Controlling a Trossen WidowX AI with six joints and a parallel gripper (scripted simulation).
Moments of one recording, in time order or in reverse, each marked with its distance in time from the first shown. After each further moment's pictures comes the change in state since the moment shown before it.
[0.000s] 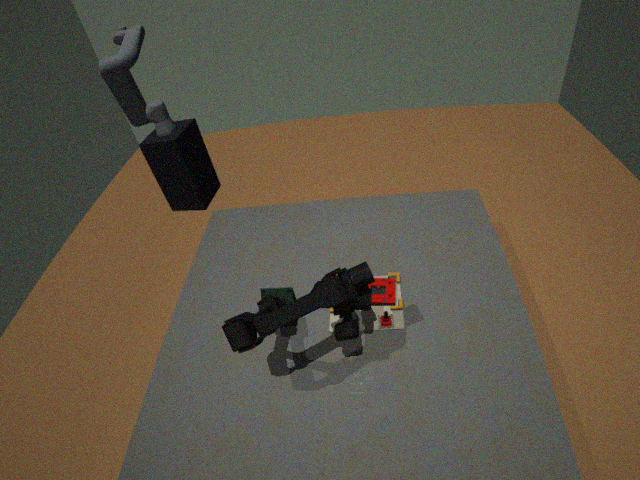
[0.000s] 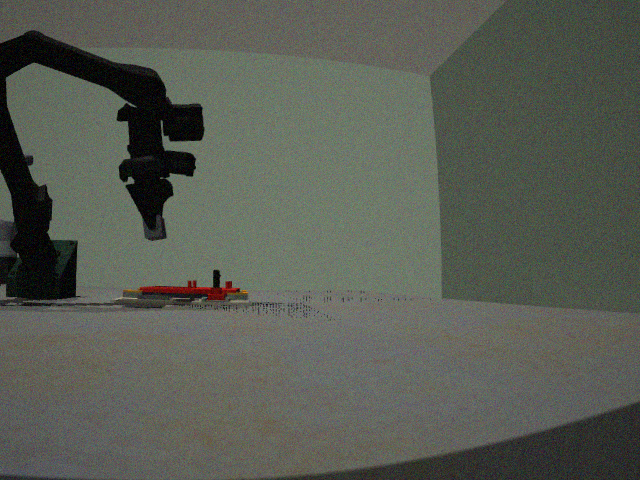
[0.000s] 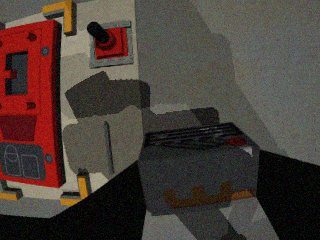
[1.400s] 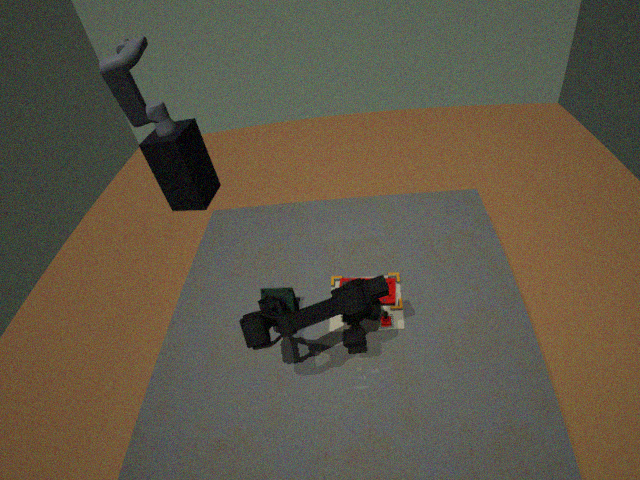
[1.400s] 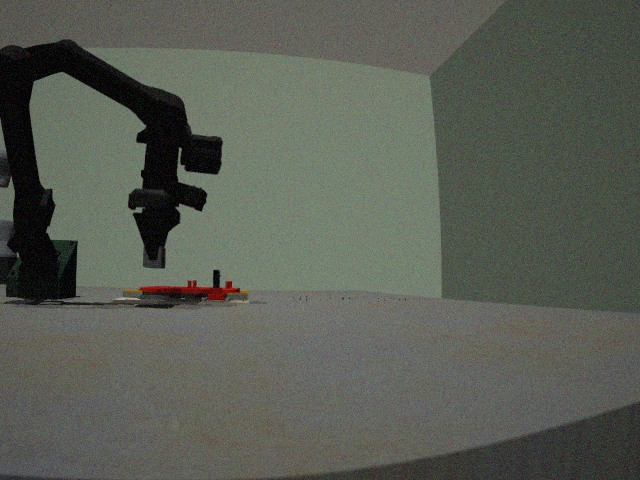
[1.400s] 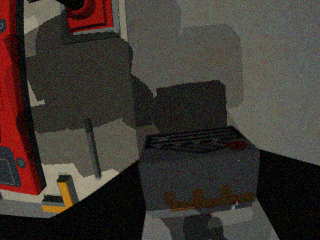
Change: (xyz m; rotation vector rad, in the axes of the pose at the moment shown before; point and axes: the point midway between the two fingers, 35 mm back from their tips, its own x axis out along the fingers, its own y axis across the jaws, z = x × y) arm 0.049 0.001 -0.001 -0.008 0.180 -0.005
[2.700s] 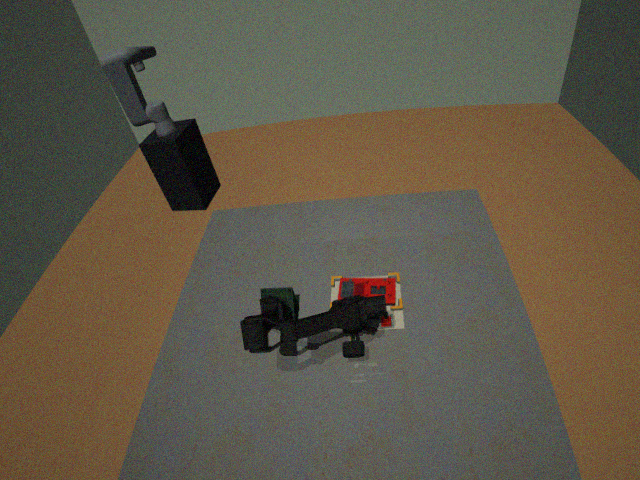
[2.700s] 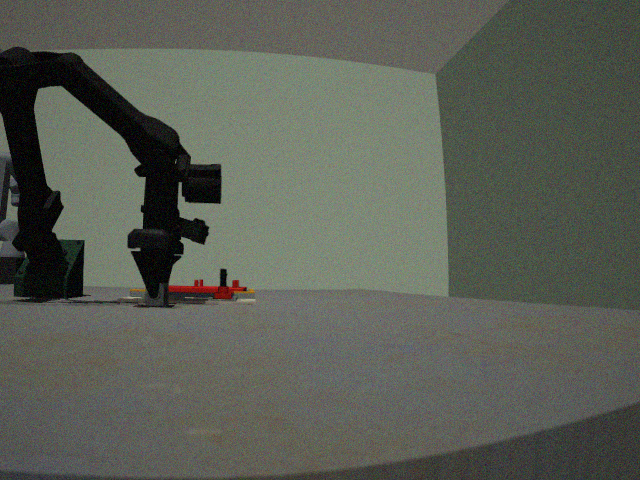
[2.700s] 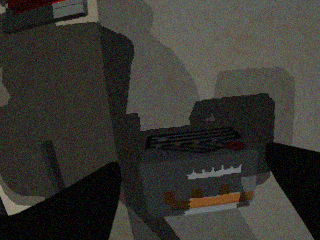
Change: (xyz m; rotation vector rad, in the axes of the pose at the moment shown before) arm 0.060 -0.003 -0.005 0.020 -0.008 -0.004
